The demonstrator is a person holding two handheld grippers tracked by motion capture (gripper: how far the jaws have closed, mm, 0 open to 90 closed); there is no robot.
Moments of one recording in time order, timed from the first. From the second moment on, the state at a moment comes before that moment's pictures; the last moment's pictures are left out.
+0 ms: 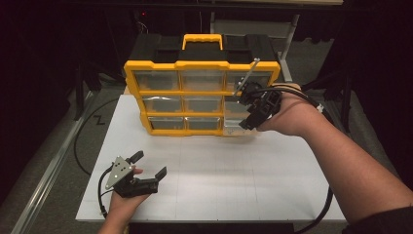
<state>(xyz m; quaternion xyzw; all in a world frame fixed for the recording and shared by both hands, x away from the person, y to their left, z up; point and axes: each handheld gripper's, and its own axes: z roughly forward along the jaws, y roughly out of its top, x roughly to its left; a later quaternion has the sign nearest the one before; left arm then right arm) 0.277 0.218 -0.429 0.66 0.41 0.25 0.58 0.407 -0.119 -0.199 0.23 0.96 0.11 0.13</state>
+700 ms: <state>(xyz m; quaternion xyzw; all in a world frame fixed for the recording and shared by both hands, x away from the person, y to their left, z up) 0.278 0.215 -0.431 0.67 0.41 0.25 0.57 0.375 -0.134 -0.259 0.23 0.96 0.11 0.10</state>
